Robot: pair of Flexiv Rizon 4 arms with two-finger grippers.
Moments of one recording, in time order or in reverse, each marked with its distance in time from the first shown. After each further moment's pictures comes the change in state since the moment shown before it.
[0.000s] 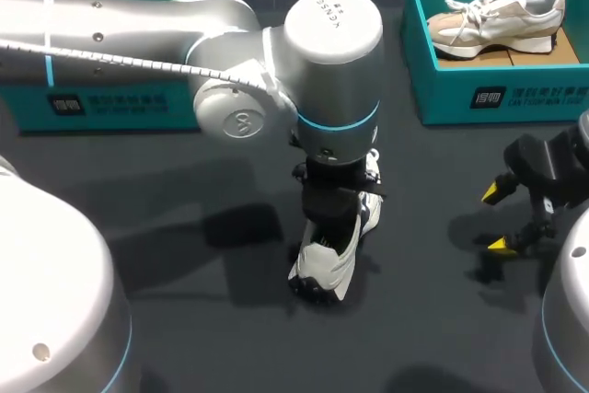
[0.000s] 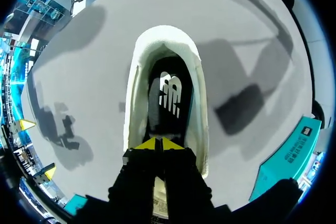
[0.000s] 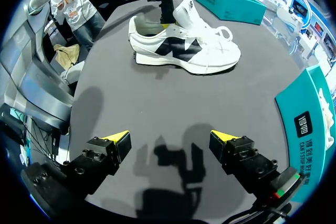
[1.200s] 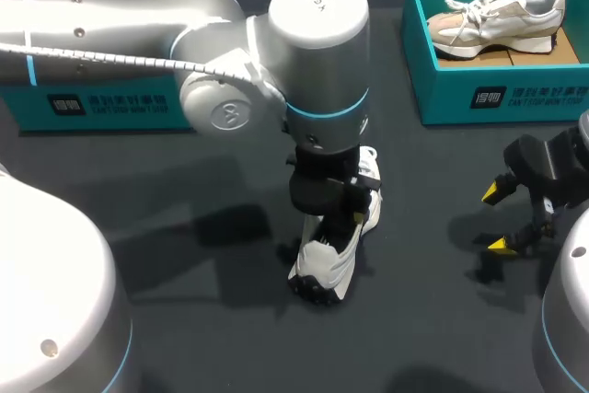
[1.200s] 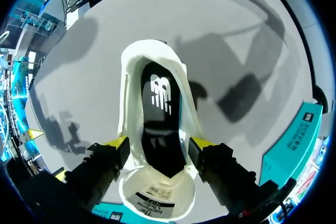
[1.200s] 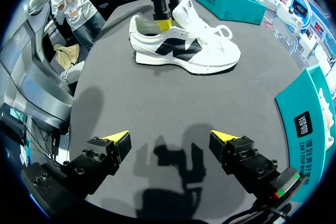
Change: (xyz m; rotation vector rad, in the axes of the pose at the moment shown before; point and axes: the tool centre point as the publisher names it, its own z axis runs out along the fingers) left arm 0.007 0.002 -0.016 0.004 -0.027 0.102; right arm 0.000 0.000 0.000 0.000 0.000 0.000
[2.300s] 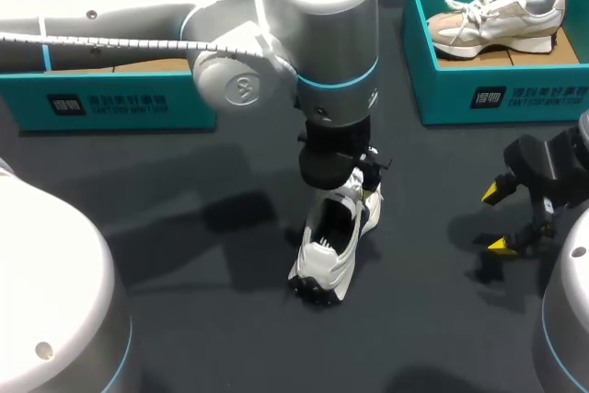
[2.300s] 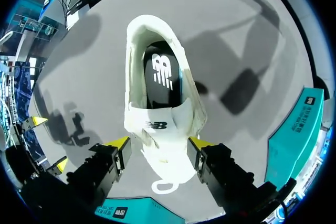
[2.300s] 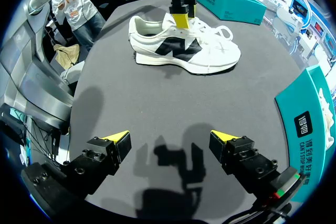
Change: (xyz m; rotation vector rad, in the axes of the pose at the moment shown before) left arm -0.006 0.036 -0.011 -0.005 -0.020 0.040; right arm 0.000 0.000 0.000 0.000 0.000 0.000
